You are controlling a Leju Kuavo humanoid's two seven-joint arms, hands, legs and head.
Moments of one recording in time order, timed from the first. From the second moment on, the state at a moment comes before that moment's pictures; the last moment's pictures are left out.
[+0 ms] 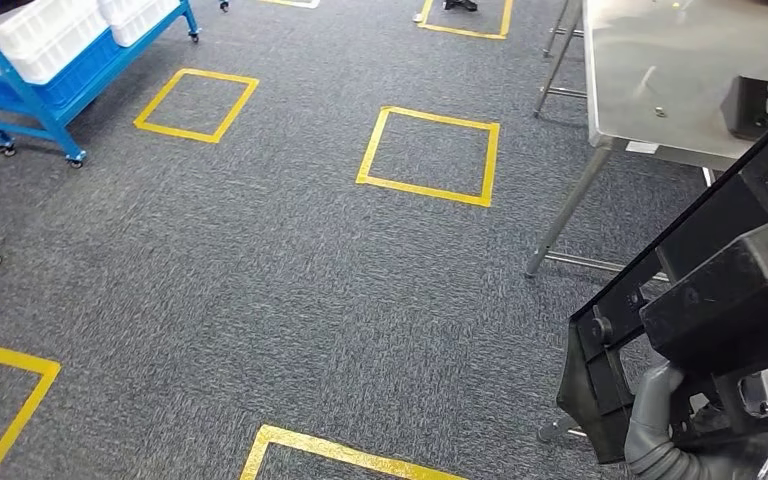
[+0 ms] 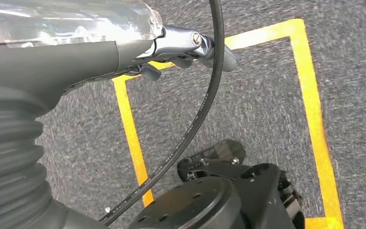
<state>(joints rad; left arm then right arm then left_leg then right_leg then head) 0.08 -0.36 1.31 -0.83 -1.57 -0.29 -0.57 0.39 0.31 0.05 -2.37 0.53 -0.23 -0.30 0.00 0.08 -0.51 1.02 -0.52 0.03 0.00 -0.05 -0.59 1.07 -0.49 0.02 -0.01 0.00</state>
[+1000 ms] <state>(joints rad) 0.08 -0.36 1.31 -0.83 -1.57 -0.29 -0.56 0.37 0.28 0.07 -2.36 0.60 -0.29 -0.29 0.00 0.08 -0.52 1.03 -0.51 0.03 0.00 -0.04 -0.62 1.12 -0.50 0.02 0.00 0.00</state>
